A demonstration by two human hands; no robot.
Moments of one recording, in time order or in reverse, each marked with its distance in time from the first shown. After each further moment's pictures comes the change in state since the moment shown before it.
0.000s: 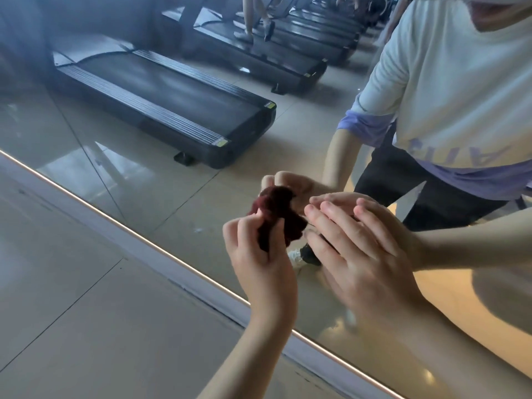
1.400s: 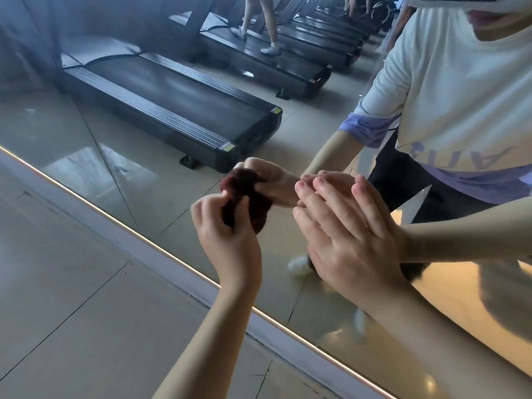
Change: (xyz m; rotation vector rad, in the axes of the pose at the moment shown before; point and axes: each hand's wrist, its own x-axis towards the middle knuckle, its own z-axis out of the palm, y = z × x) left_hand 0.093 -0.021 -0.030 0.064 0.112 0.115; right_hand 0.060 -0.028 0.031 -0.076 0.132 0.041
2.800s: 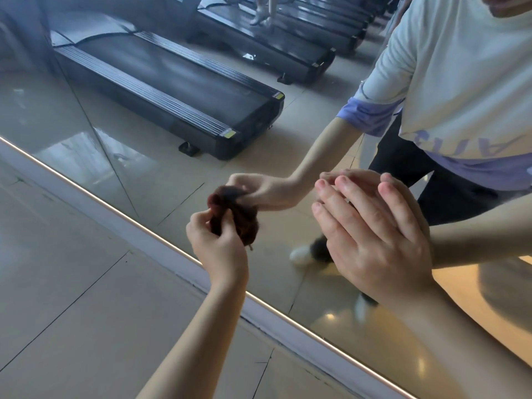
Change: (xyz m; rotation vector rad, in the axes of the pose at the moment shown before) left_hand 0.011 -0.050 -0.017 0.046 -0.023 -0.393; right_hand -0.009 0.002 0.008 -0.103 0.041 -0.087
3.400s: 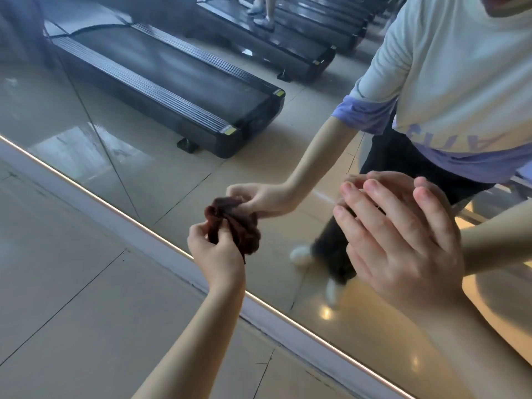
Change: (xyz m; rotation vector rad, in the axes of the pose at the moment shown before) left_hand 0.017 -0.027 -0.003 -0.089 -0.003 -0.191; right_hand 0.004 0.000 -0.003 -0.001 -0.011 -0.017
